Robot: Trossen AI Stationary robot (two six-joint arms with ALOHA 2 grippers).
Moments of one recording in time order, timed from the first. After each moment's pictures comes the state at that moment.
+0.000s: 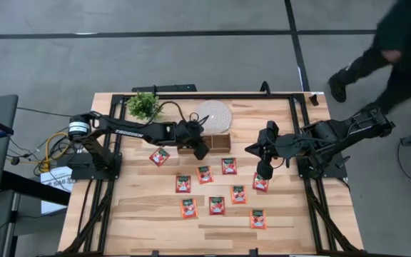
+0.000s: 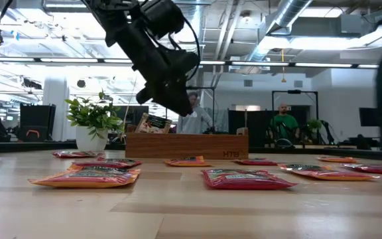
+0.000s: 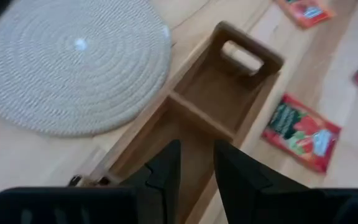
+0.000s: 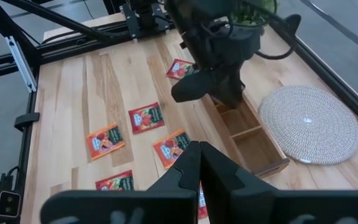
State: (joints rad) left arm 0.14 1.69 1.03 -0.13 -0.22 -0.46; right arm 0.35 1.16 1.29 -0.83 0.42 0.42
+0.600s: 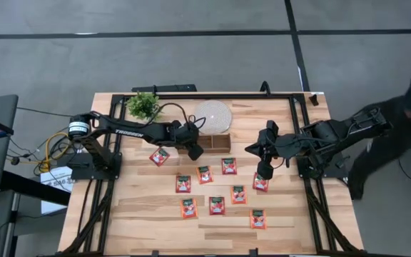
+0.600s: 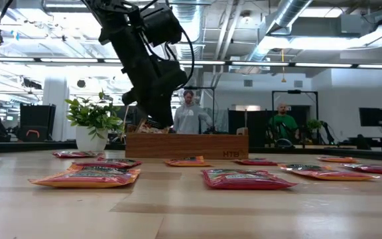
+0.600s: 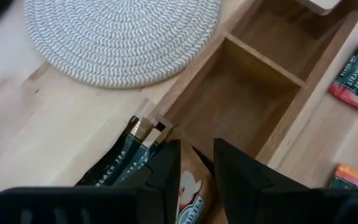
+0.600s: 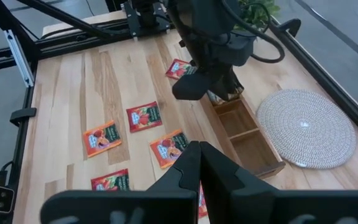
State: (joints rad) left arm 0.14 1.69 1.03 -0.32 -0.29 -0.46; right arm 0.35 1.16 1.29 -0.83 0.42 0.39
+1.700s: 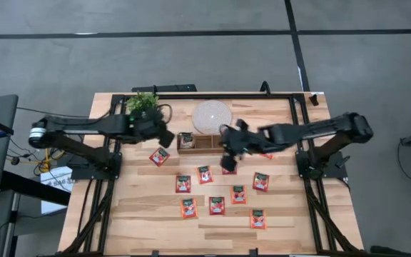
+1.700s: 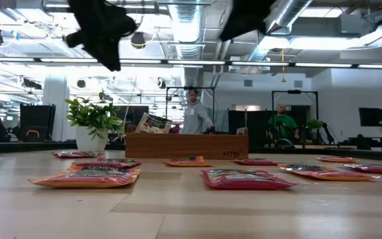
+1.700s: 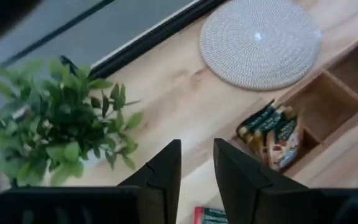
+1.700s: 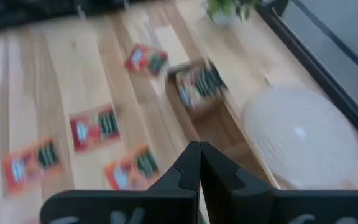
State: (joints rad) left arm 0.08 1.20 1.06 -0.92 -0.63 -0.72; right arm 0.11 1.50 1.29 -0.56 0.33 0.27
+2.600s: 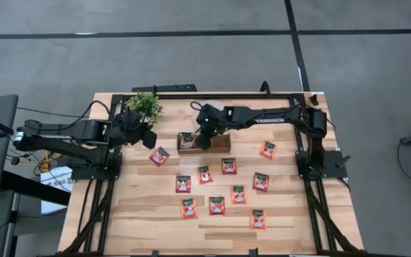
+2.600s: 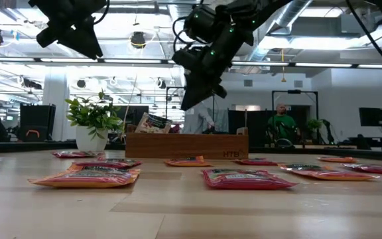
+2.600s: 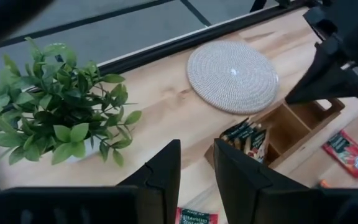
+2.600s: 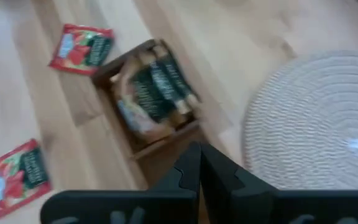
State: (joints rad) left arm -0.02 0.87 0.88 -0.86 -0.69 -0.84; right arm -0.21 1.94 1.48 -0.47 0.00 0.23
